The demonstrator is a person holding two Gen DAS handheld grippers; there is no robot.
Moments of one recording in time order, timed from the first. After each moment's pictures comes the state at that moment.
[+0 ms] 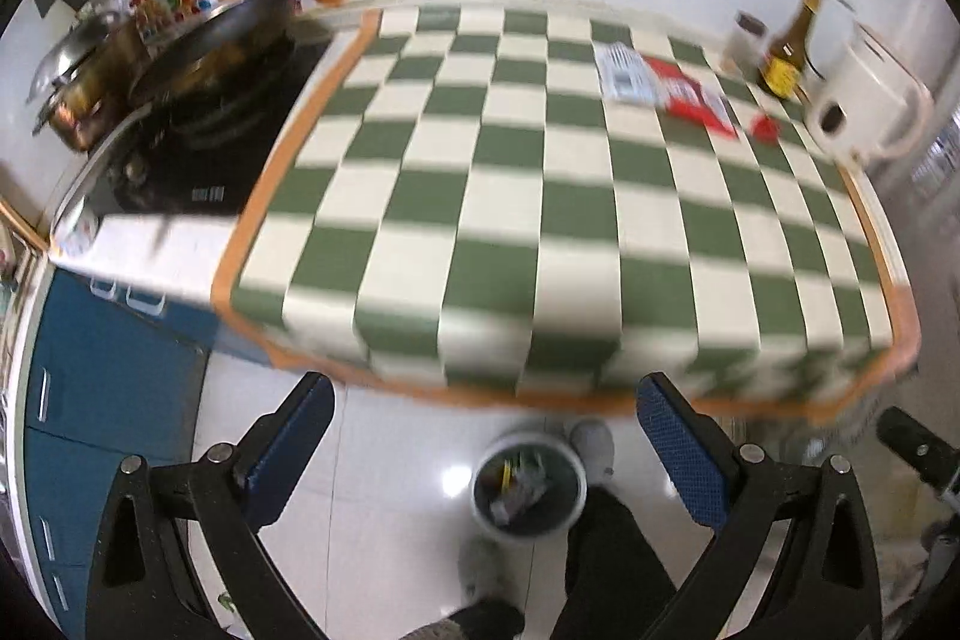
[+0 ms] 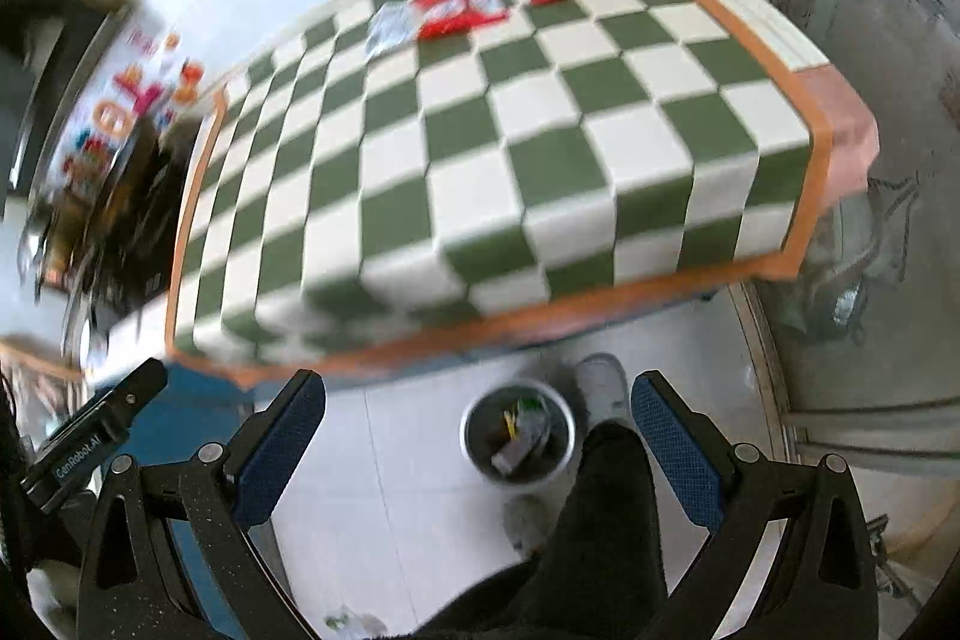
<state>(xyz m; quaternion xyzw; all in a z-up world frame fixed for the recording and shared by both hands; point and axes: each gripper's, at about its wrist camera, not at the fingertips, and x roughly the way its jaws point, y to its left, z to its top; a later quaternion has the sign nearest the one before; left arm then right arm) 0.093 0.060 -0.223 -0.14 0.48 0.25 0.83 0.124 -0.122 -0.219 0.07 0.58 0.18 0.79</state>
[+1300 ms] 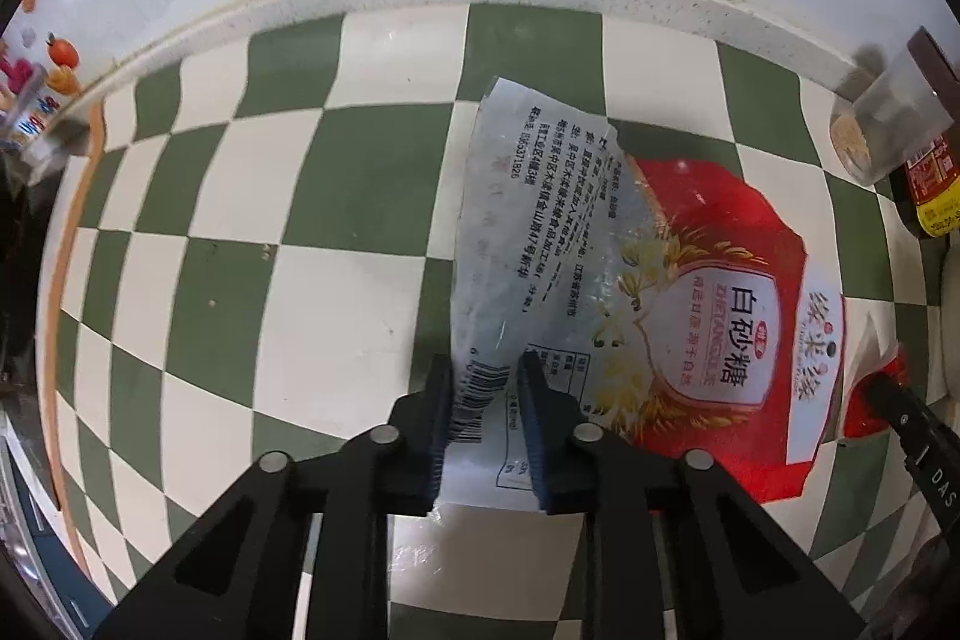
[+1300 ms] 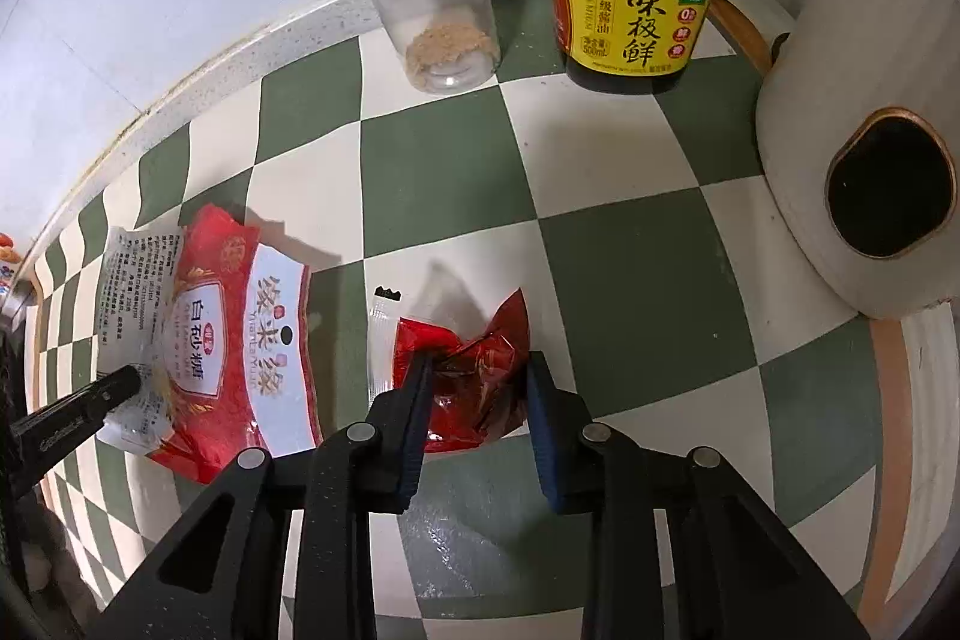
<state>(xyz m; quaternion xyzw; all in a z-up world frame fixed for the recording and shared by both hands) 0.486 0.139 -0.331 -0.14 0.58 0.24 0.77 0.611 -0.010 -0.371 0.00 0.59 0.16 0.79</state>
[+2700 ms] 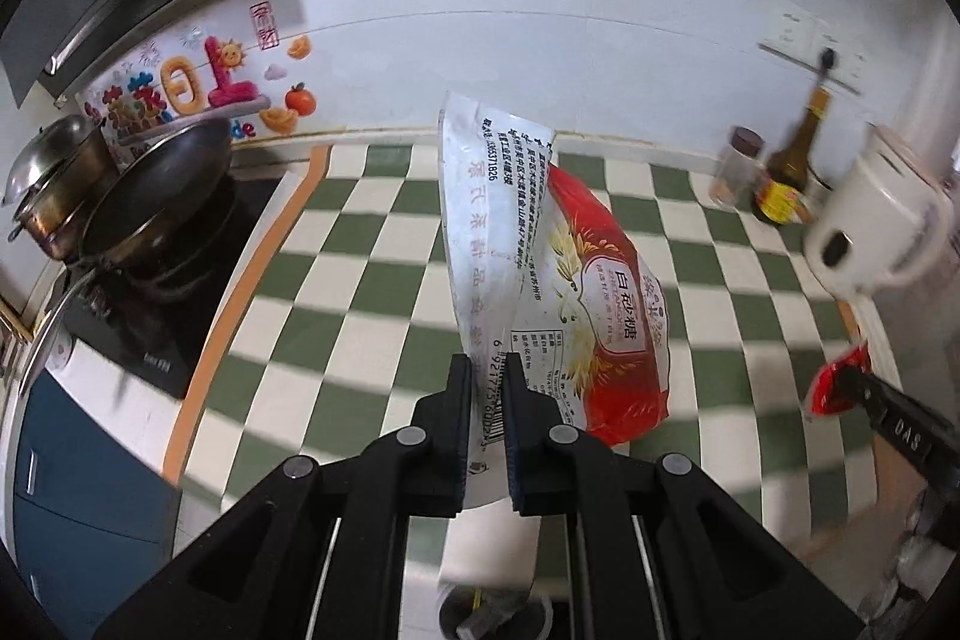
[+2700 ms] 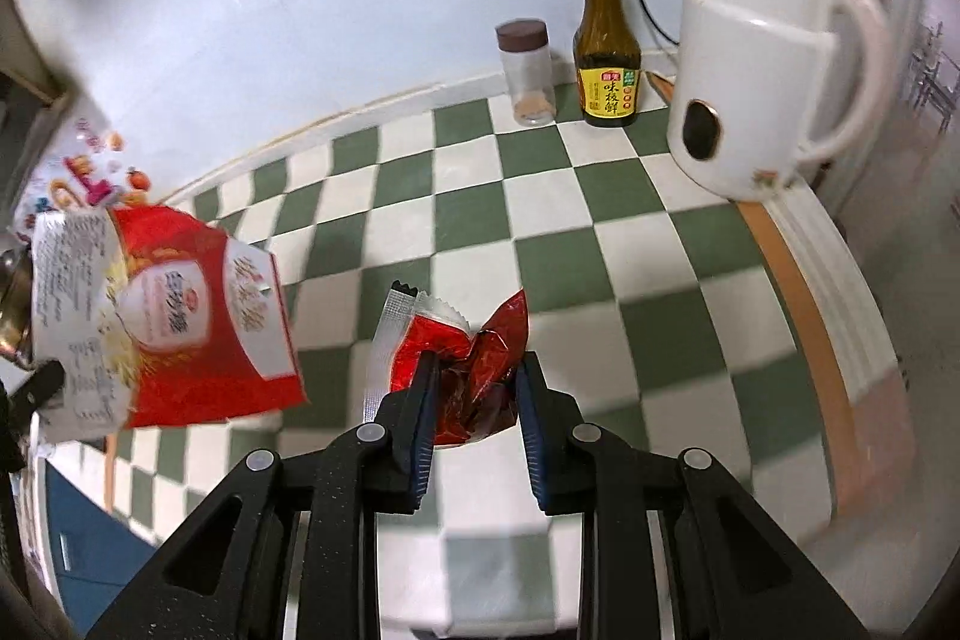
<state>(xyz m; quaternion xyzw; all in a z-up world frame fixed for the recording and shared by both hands) 0.197 0.066 -0.173 -0.11 0.41 0.25 0.87 0.371 -0.083 -0.219 0.01 0.49 0.21 0.85</state>
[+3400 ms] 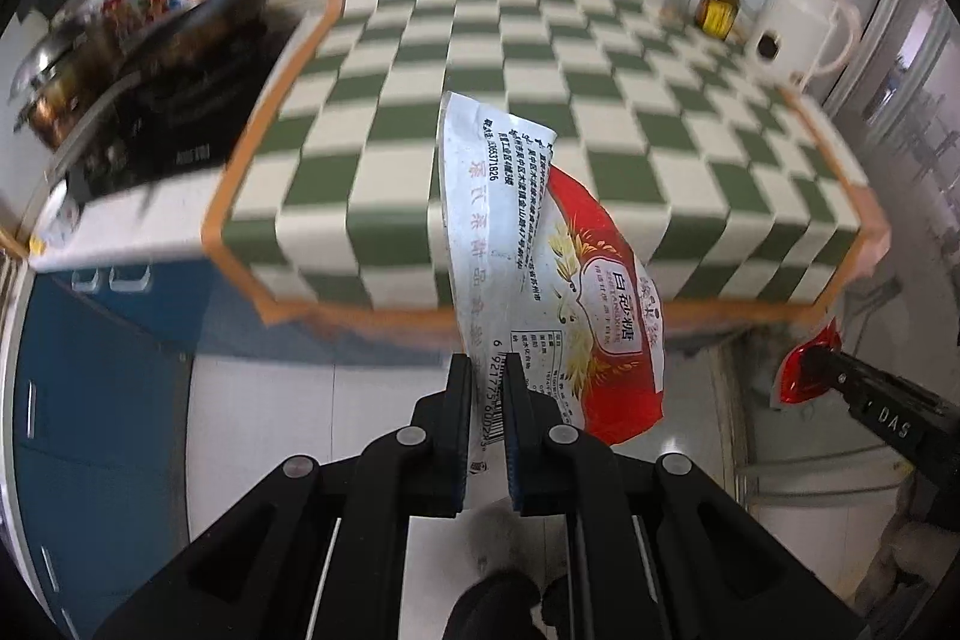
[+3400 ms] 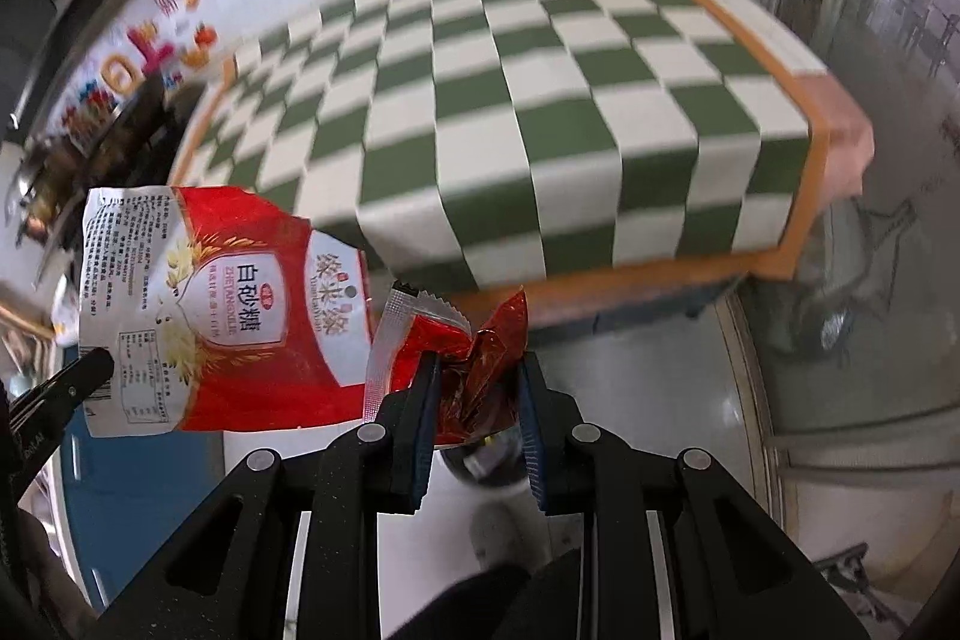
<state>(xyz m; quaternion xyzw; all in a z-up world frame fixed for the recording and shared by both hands) -0.018 0.023 -0.259 -0.12 0.51 0.18 0.83 0.040 -0.095 -0.261 0.00 0.56 0.20 0.80</state>
